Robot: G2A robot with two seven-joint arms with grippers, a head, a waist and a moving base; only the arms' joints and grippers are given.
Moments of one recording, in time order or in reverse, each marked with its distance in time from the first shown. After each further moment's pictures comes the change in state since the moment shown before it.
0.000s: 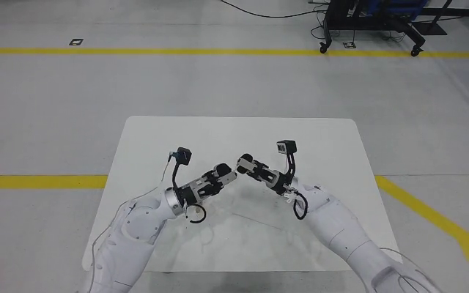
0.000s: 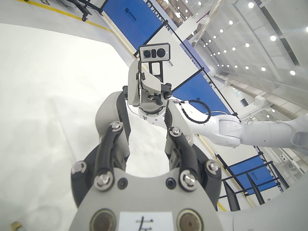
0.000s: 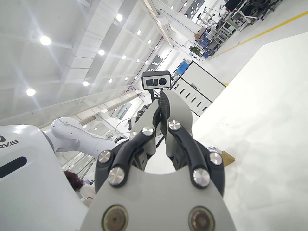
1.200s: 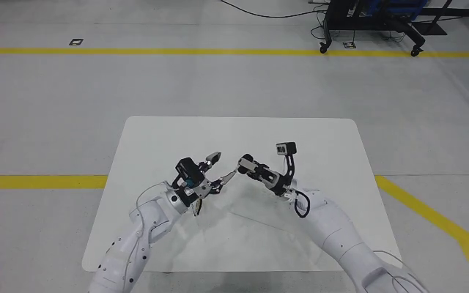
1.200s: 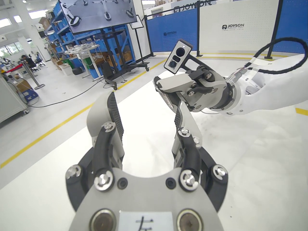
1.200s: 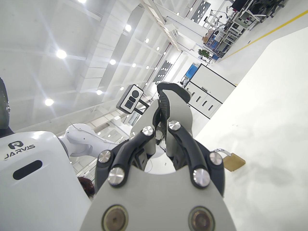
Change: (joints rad) left arm 0.011 0.001 0.047 0.023 1.281 0.052 0.896; right arm -0.019 -0.068 0.078 0.076 0.142 0.000 0.188
